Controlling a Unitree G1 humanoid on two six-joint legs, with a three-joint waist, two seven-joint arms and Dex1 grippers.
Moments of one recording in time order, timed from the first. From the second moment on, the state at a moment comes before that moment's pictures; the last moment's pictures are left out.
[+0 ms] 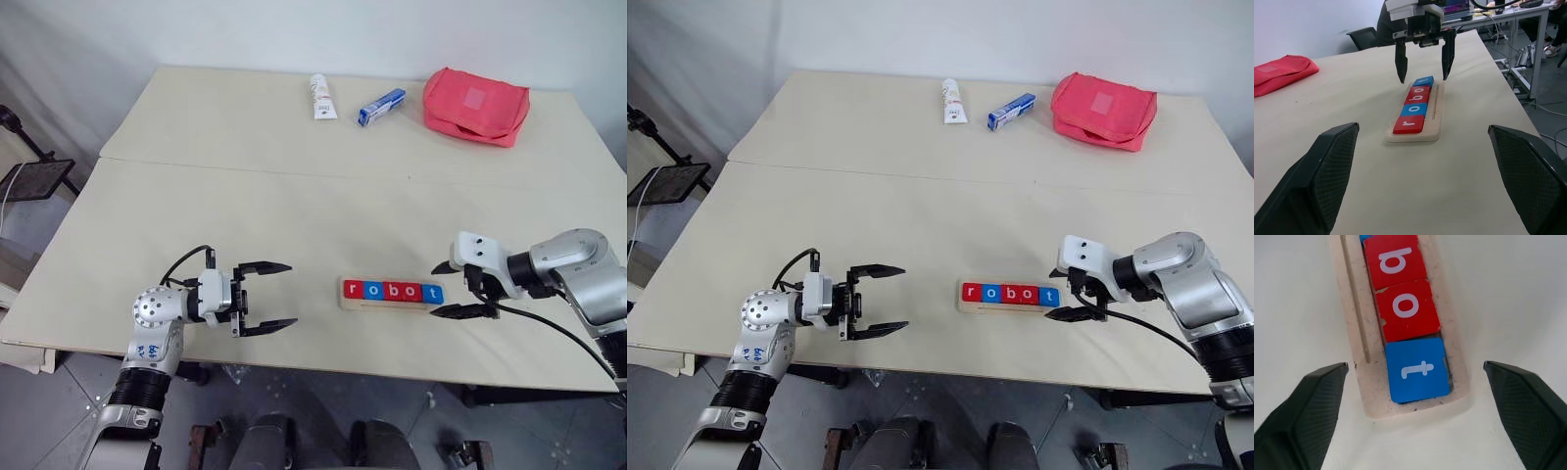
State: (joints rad) left arm -0.35 0.43 -0.01 0.29 -0.41 -0.40 -1.31; right arm -0.54 -0.99 0.22 0.06 0.14 0.42 1.33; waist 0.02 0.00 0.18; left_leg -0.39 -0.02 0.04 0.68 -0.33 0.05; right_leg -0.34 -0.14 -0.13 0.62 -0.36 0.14
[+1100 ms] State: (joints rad) left arm -0.37 0.43 -0.01 0.32 -0.40 -0.40 -1.31; right arm -0.27 -1.04 -0.01 -0.15 0.28 0.63 1.20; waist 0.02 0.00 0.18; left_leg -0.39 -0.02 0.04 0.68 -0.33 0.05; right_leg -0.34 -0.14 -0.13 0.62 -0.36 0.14
